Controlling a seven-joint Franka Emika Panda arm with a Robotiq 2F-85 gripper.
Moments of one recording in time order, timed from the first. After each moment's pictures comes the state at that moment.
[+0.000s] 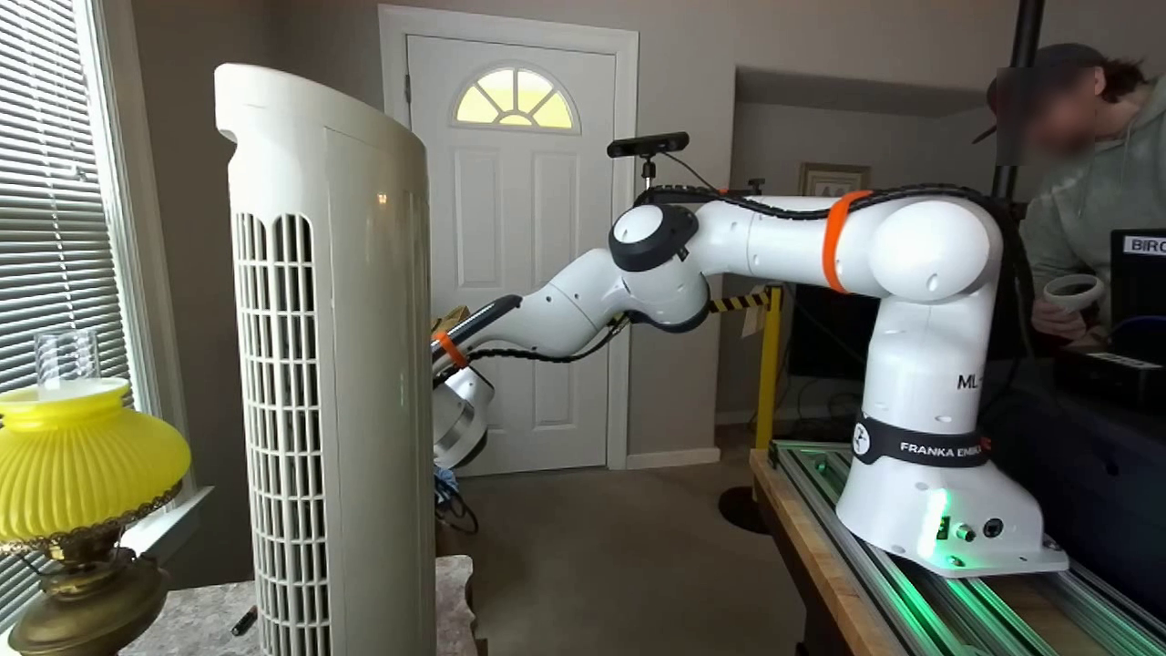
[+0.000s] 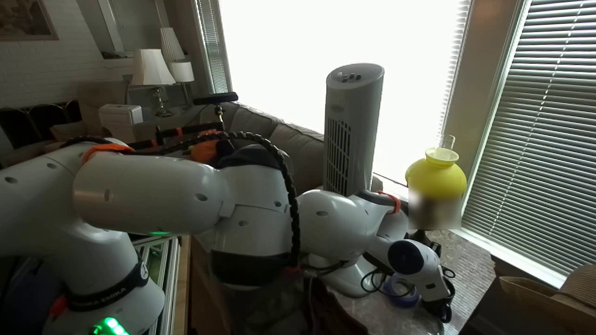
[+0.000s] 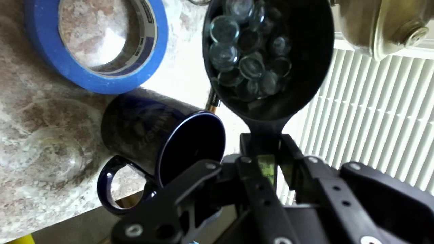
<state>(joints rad) -0.63 1.49 0.75 -1.26 0.39 3.19 -0.04</state>
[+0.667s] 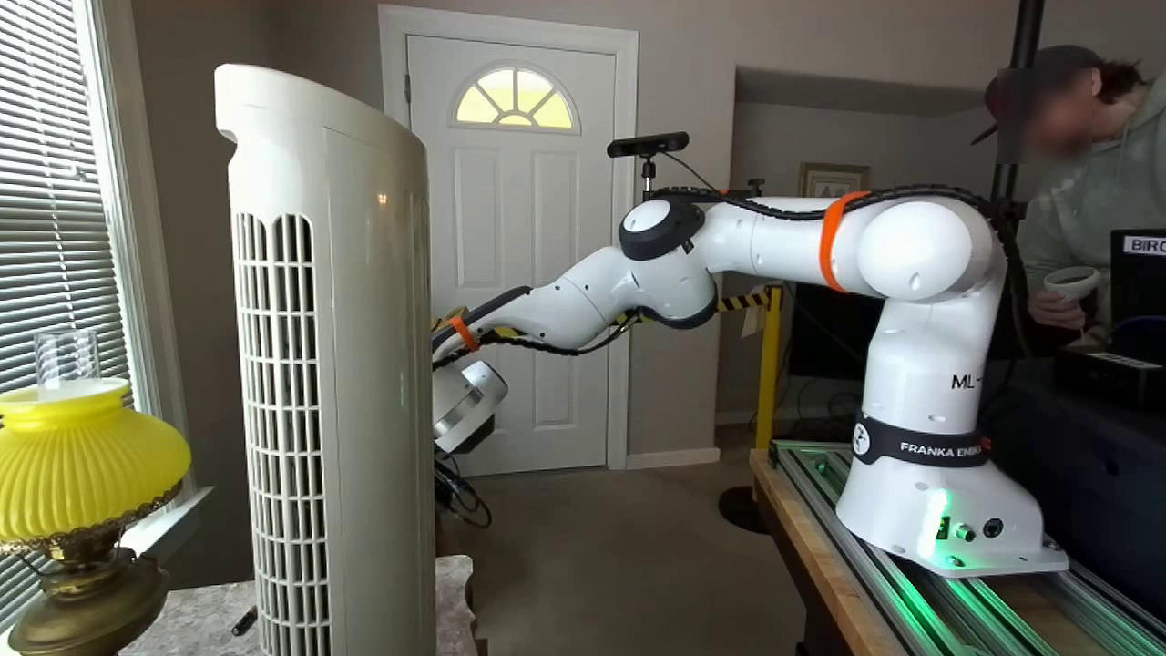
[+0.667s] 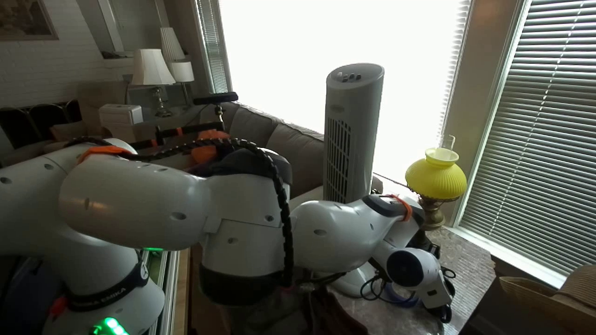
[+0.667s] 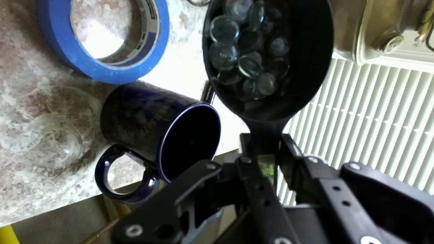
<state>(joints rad) -0.74 1.49 0.85 -1.34 0.51 3.19 -0.32</state>
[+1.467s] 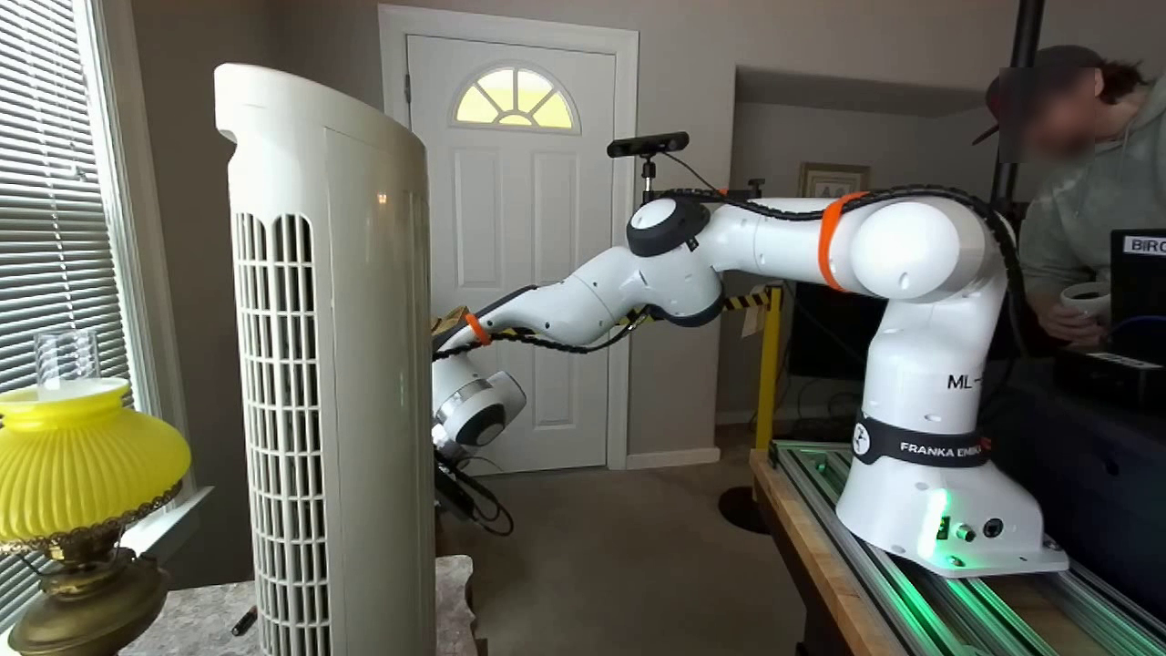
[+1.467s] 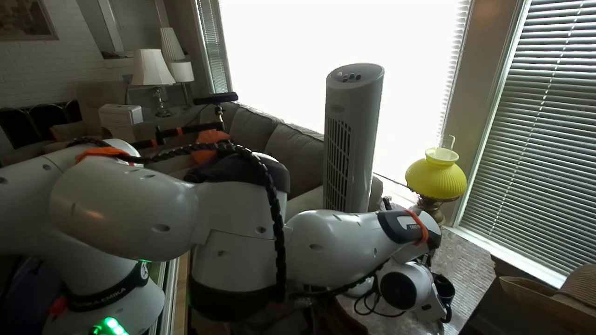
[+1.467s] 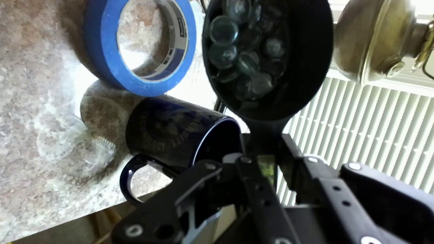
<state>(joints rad) -0.81 1.49 0.87 -1.38 0.87 3.12 -0.77</state>
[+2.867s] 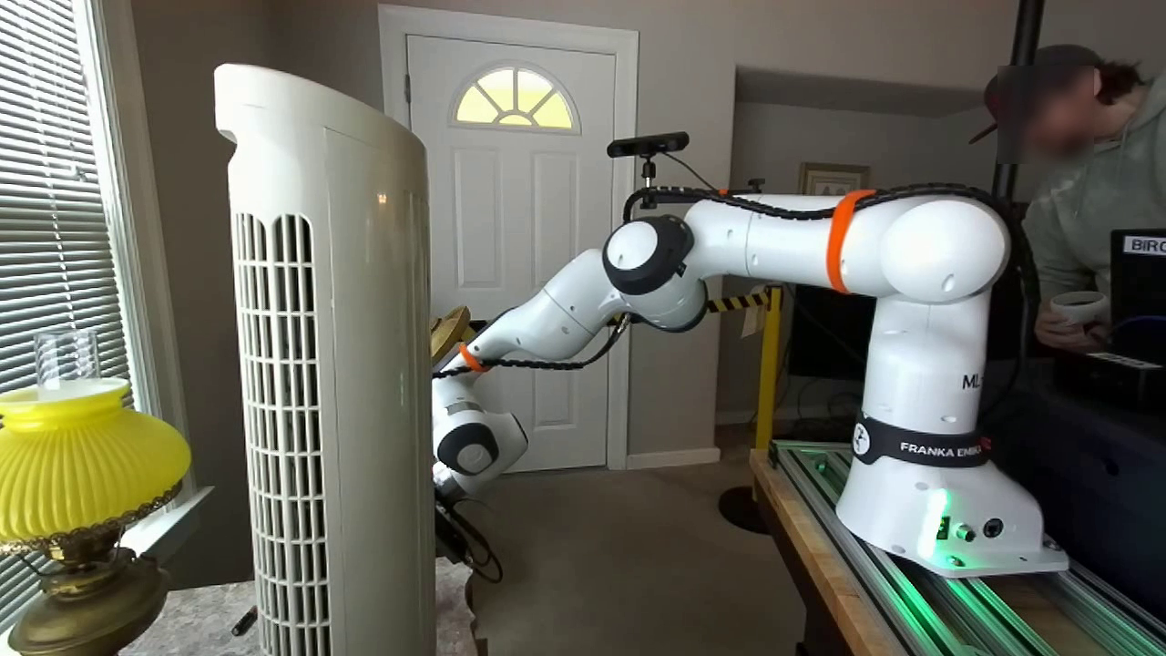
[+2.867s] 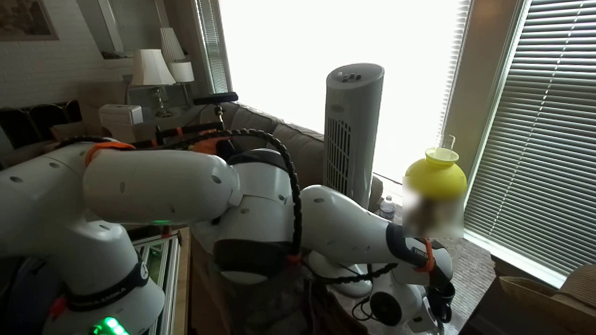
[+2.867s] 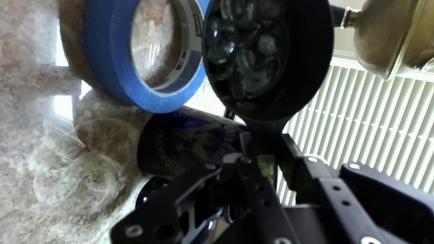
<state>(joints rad) -0.53 1.48 0.52 -1.10 1.64 2.82 -1.18</state>
